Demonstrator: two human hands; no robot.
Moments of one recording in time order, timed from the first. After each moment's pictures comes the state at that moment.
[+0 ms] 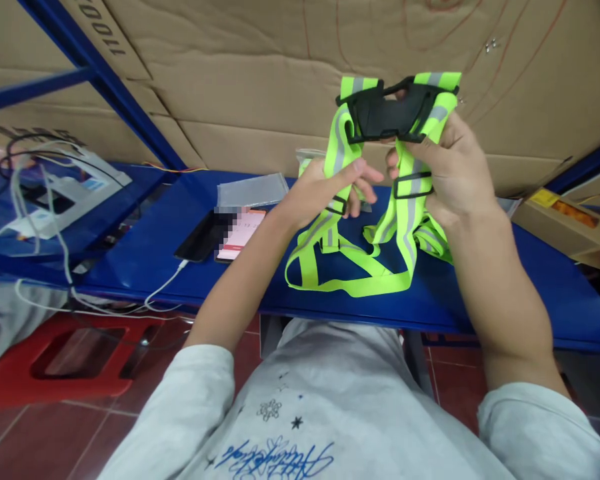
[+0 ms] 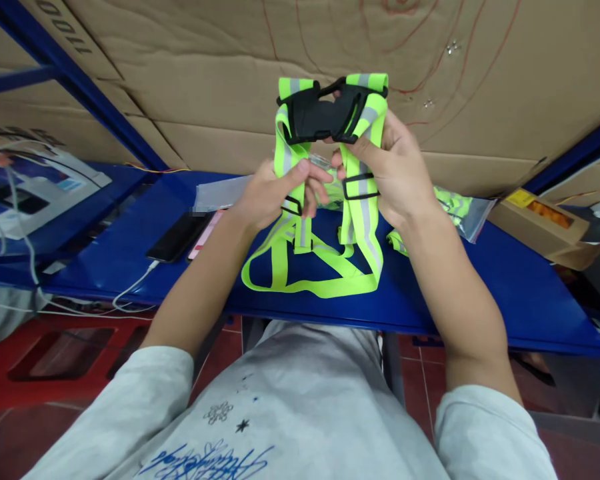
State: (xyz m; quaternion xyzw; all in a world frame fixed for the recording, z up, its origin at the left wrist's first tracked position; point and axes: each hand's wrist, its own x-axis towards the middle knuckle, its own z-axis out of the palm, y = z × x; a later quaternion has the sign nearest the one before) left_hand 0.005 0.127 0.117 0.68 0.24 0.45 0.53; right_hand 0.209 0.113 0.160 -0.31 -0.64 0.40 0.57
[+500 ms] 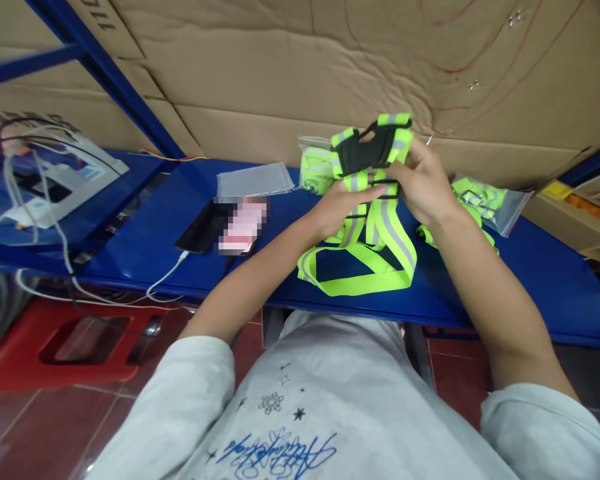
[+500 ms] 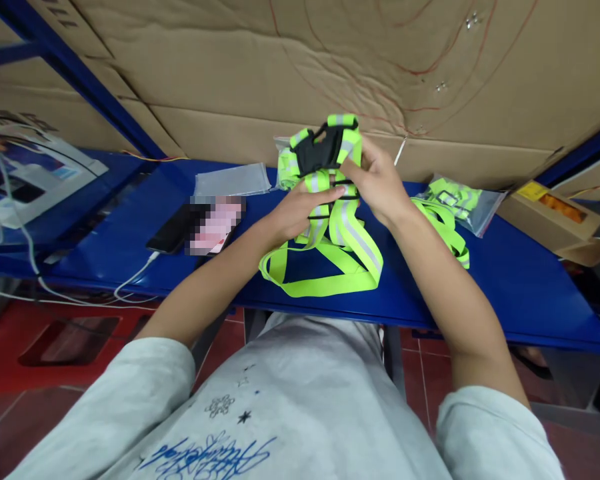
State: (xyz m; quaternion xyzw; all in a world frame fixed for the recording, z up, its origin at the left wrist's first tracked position) left_hand 0.040 0.133 0.069 0.53 0.24 0.46 0.67; right_hand 0.210 0.138 0.106 -0.36 -0.69 0.35 0.52
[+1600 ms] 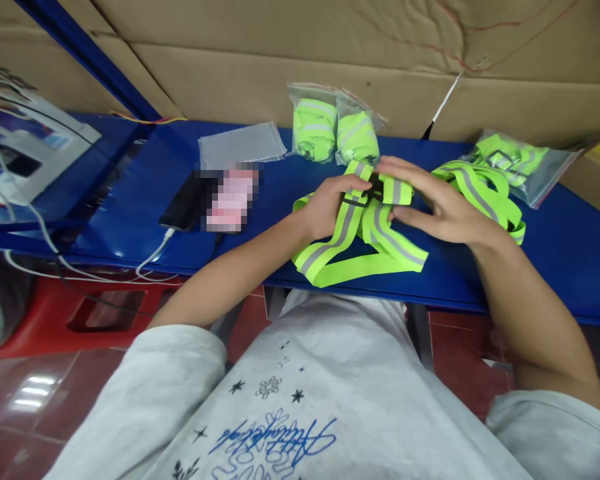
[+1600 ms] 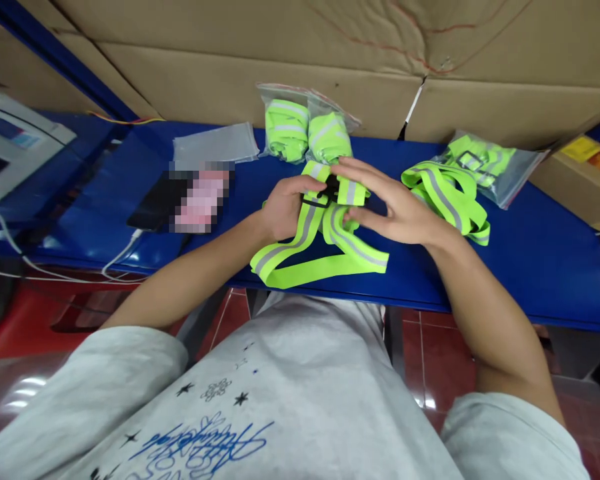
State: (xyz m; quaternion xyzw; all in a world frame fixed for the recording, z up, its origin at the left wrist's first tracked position) left_hand 0.033 0.117 0.031 0.40 0.23 0.34 0.82; right_hand 0.265 0.089 0.066 -0.34 -0.81 0.33 0.33
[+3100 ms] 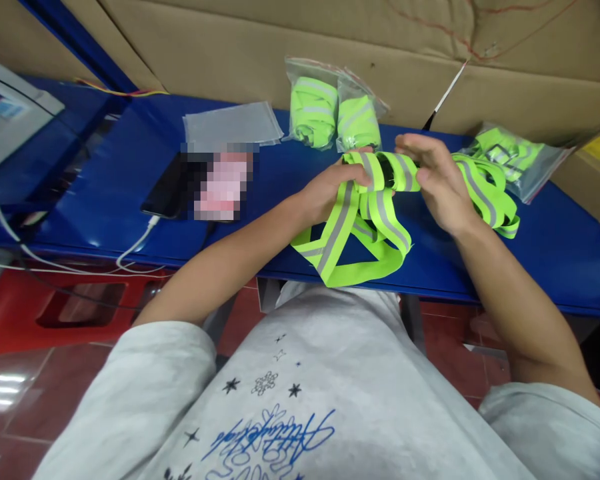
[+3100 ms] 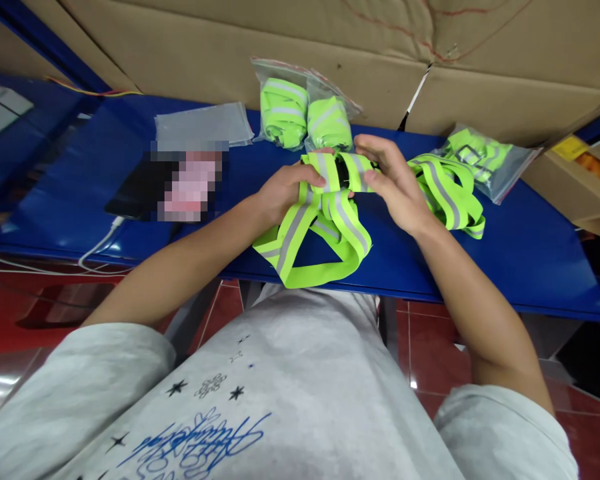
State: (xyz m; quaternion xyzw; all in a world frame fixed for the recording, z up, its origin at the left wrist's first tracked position) left_hand 0.034 0.117 0.030 0.37 0.22 0.40 0.81; right_hand 0.265 0.109 0.034 -0.34 -0.79 0.26 0.43
